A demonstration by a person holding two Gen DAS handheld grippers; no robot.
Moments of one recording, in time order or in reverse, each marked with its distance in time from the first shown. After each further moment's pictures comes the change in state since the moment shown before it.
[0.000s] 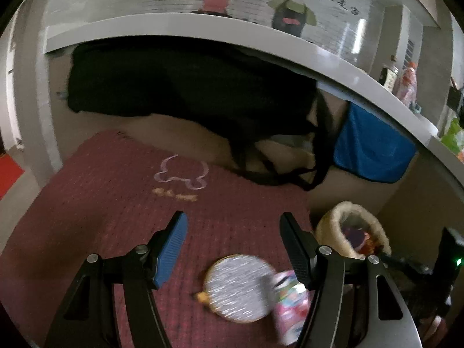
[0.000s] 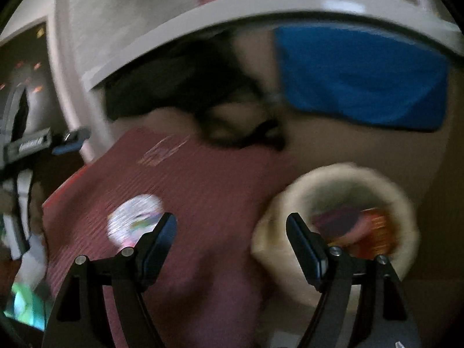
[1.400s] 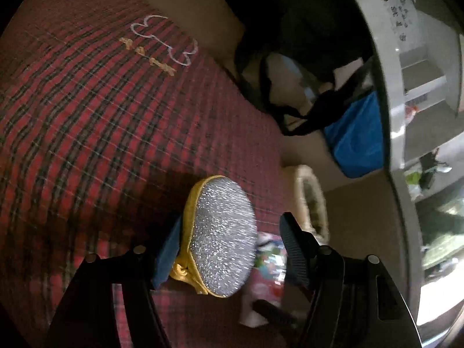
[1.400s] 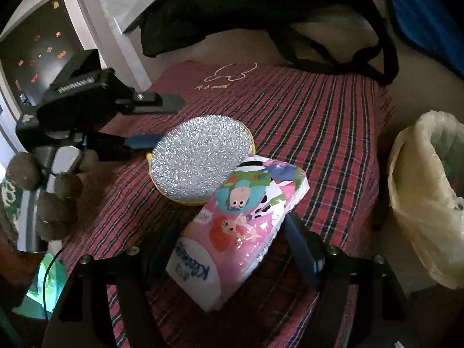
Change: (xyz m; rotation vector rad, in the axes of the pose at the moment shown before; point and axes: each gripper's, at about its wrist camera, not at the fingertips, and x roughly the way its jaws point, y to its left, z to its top) left arm 0.114 0.057 -0.060 -0.442 0.423 -0.445; right arm 0.100 0.066 -0.038 -0.018 0.191 0.128
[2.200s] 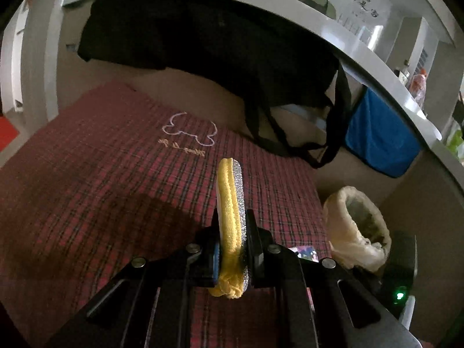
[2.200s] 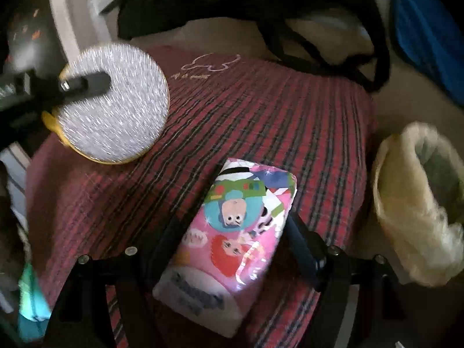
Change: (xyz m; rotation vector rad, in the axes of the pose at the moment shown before) left arm -0.059 -0.051 -0.043 0.322 -0.369 0.390; right arm 0.030 0.027 0.017 -0.065 0.063 -0.224
